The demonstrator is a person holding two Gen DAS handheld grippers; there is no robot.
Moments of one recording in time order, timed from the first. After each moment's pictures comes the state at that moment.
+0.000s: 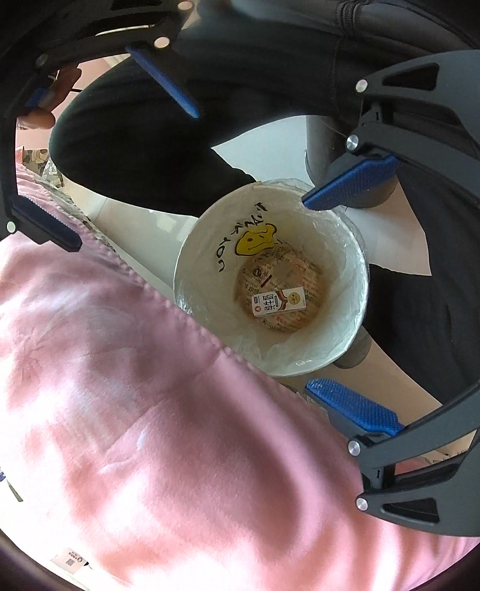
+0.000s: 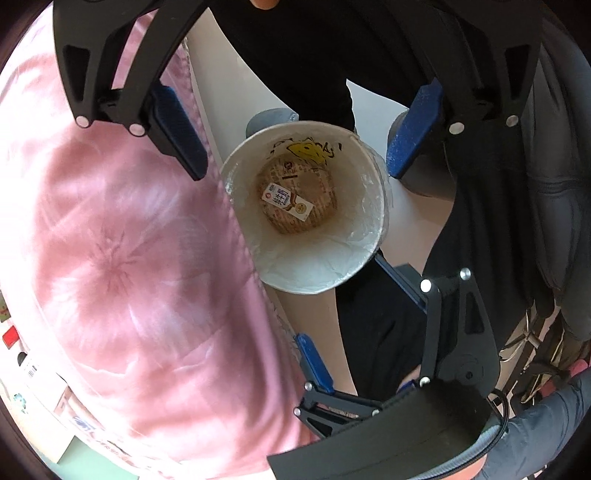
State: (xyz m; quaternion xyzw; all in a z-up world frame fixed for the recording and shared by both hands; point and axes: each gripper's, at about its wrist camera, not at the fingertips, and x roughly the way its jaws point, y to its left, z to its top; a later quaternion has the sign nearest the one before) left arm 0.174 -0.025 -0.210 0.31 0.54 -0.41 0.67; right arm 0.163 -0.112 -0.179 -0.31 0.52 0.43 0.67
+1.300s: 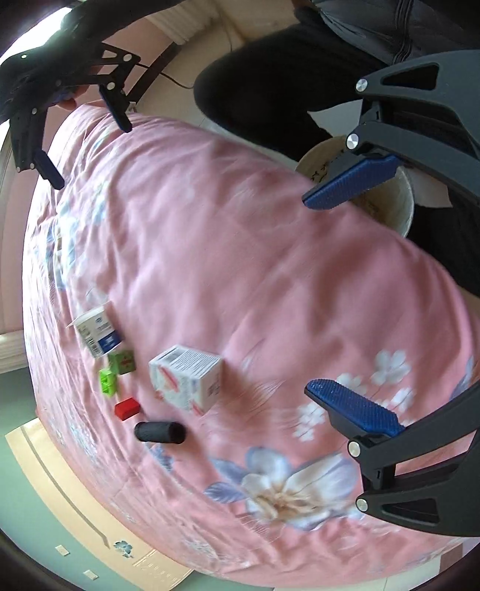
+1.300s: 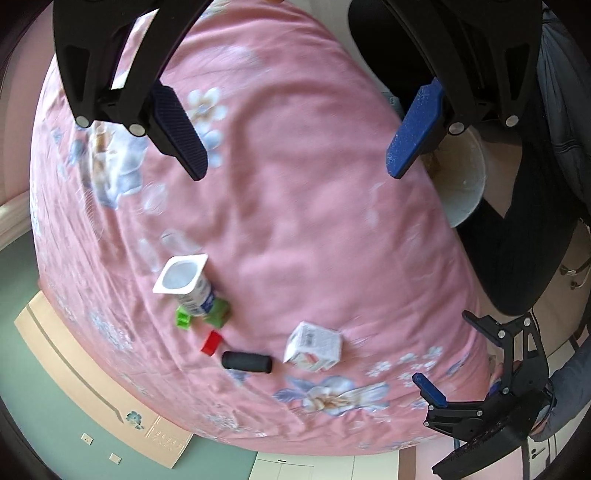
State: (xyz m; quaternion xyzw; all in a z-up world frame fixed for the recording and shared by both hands) left arm 0.311 -0.021 -0.056 0.29 0.46 -0.36 0.75; right arm 0.299 -0.244 -0.023 -0.28 0.46 0.28 0.79
